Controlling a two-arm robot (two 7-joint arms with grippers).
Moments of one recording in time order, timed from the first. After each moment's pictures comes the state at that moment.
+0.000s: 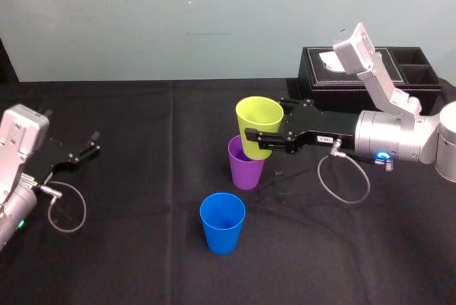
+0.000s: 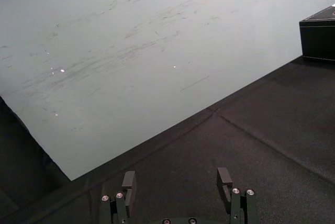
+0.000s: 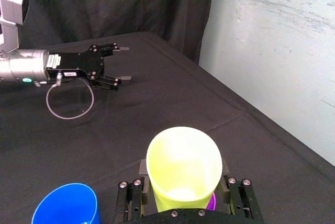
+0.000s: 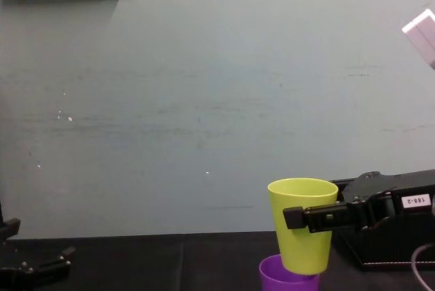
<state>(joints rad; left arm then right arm) -0.20 0.60 0.45 -1.41 -0.25 -0.12 0.03 0.57 0.60 -0.61 -1.37 0.52 0.17 0.71</state>
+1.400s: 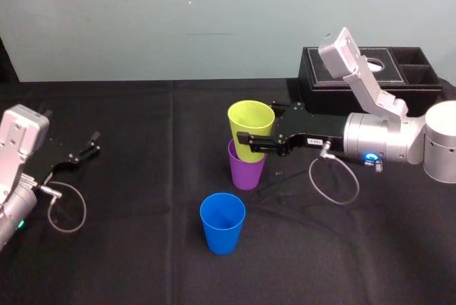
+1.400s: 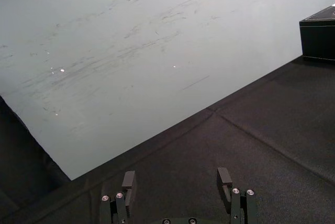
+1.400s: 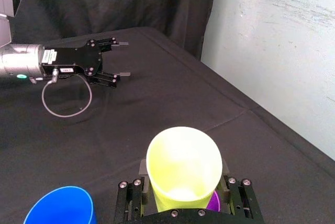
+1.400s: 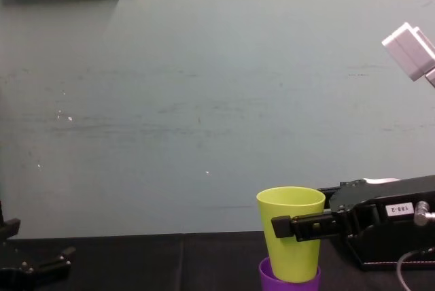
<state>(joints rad) -0.20 0.60 0.45 -1.41 -0.25 -0.12 0.03 0.59 0.56 -0.63 -1.33 0.48 0.17 0.71</state>
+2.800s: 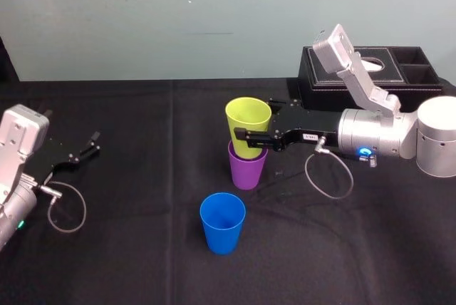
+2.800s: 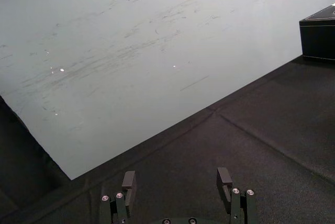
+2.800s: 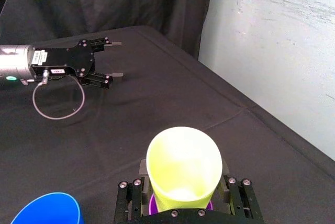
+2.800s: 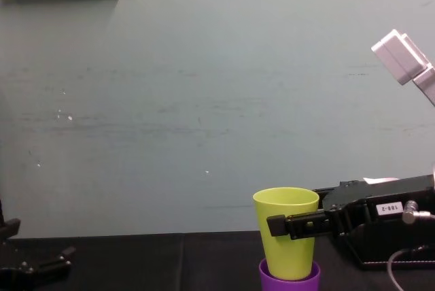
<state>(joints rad) -0.20 0.60 0.45 -1.41 -0.25 -0.12 0.03 0.63 0.52 -0.63 -1.26 0.47 0.17 0.73</state>
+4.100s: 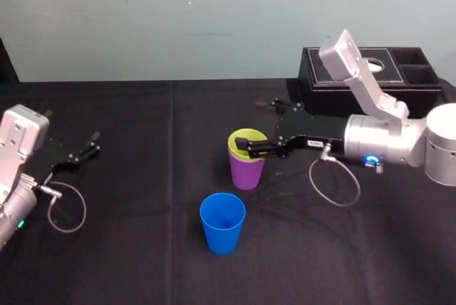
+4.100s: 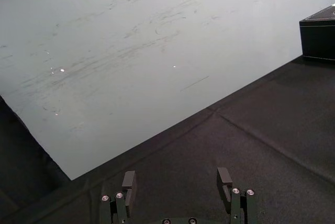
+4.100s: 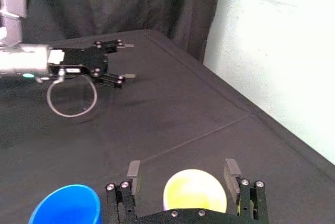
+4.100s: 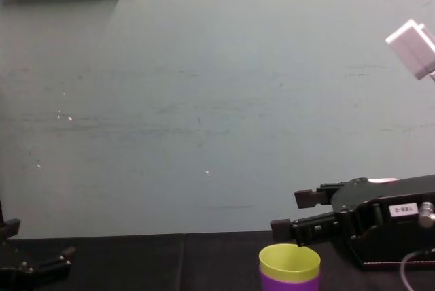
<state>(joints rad) -0.20 0.60 0.45 -1.41 -0.25 -0.12 0.03 0.58 0.56 -0.62 -1.35 0.48 0.15 0.72</state>
